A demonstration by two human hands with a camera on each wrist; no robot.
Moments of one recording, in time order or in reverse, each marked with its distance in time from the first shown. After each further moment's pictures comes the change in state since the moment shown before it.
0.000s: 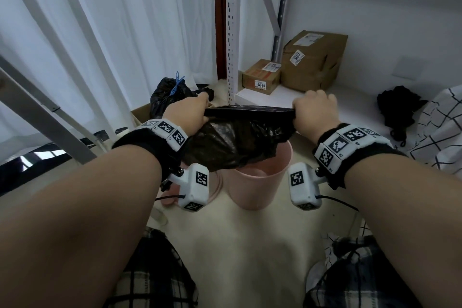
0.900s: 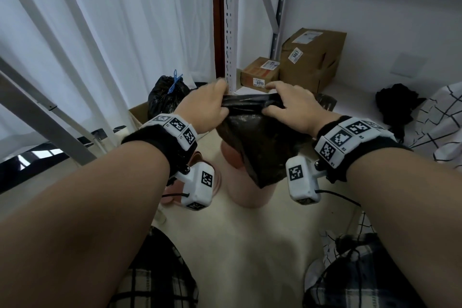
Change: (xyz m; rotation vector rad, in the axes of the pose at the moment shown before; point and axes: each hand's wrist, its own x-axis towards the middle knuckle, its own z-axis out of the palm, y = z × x) left_hand 0.005 0.028 -0.005 -0.143 0.137 0.217; right_hand 0.002 -0.009 -0.013 0.552 -0.068 -0.228
